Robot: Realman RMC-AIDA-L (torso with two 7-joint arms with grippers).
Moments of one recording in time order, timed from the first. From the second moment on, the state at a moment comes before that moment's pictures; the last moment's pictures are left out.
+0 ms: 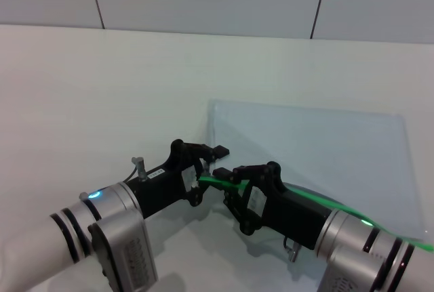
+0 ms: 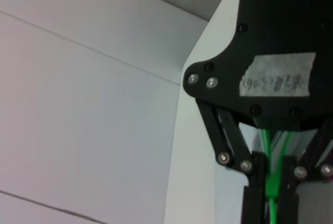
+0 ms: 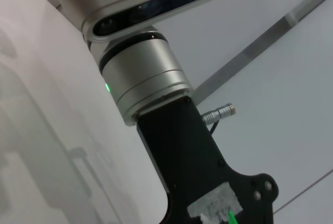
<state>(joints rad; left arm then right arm) -0.47 -2.05 2.60 0.26 -0.39 1.09 0.78 0.51 2.06 0.32 0.50 -2.58 -0.95 -0.65</state>
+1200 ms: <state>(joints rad) -0.44 -2.05 2.58 0.26 -0.38 1.13 0.78 0.40 2.06 0.43 0.52 -2.58 -0.95 -0.76</state>
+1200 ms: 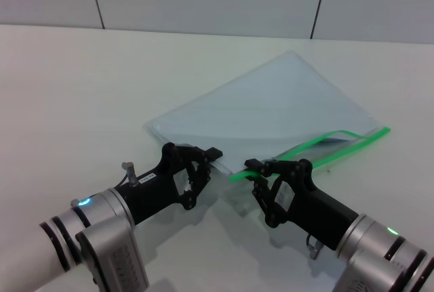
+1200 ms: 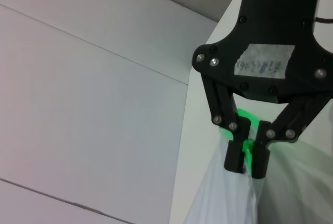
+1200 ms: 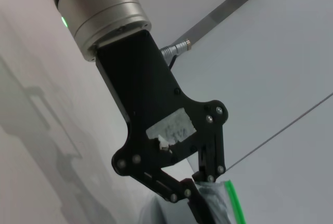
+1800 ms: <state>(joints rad) -0.44 -2.04 2.58 0.26 -0.38 1.13 0.78 0.40 2.06 0.42 0.52 -2.52 -0.95 -0.81</state>
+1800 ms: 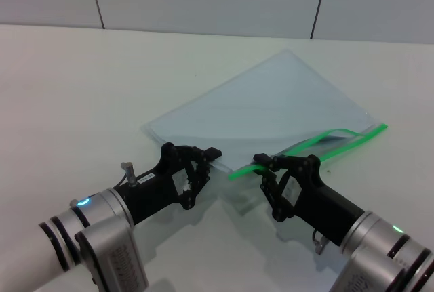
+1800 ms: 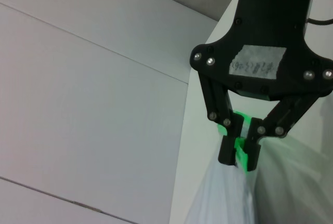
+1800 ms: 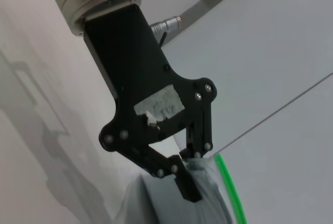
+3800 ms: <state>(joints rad) -0.40 -2.04 2.59 0.25 -0.38 1.17 0.78 0.29 2.04 0.63 0.42 -2.14 -0.98 -1.00</state>
